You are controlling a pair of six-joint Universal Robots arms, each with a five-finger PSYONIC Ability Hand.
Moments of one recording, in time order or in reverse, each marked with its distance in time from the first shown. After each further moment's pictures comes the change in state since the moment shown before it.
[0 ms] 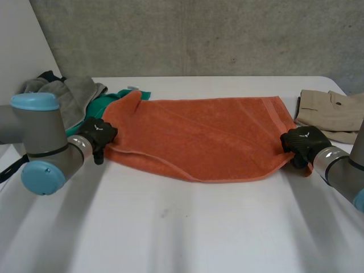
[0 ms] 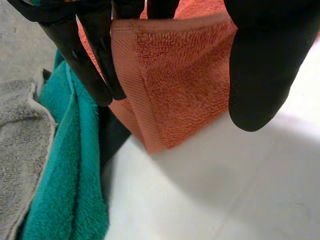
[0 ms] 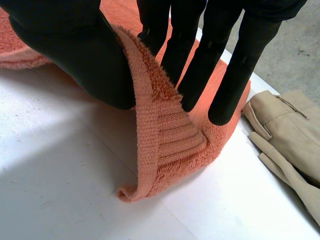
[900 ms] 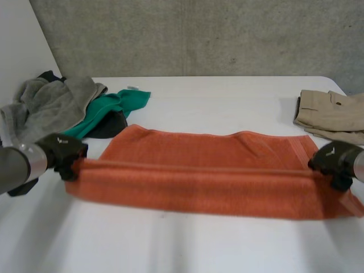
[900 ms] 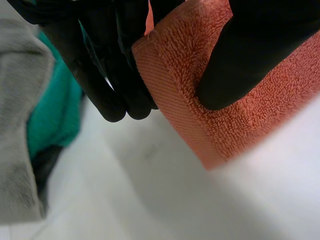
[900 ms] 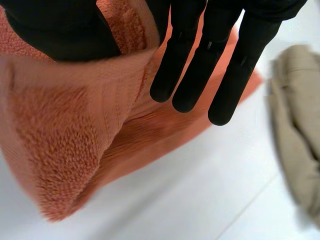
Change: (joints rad) left arm 0.157 0.379 -0.284 -0.309 0.093 -0.098; right arm -0.142 -0.133 -0.049 0.522 -0.010 -0.563; left_hand 0.564 0.607 0.597 0.597 0.576; right_hand 0.000 0.000 0.000 0.000 0.000
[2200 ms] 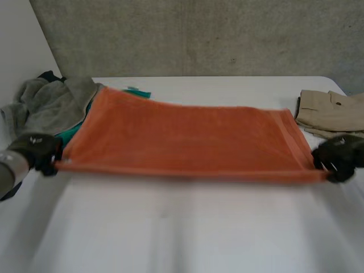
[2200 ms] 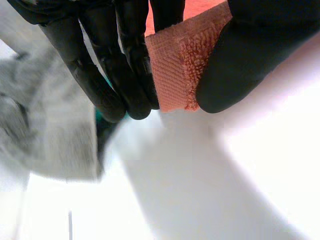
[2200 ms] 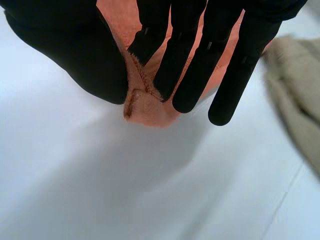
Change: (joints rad) left arm 0.152 0.093 -0.235 0.256 0.008 -0.034; right arm -0.081 0.003 -0.077 0.169 -0.110 0.155; left_hand 0.000 0.001 0.002 0.000 0.000; right_hand 0.000 0.000 0.001 0.000 0.001
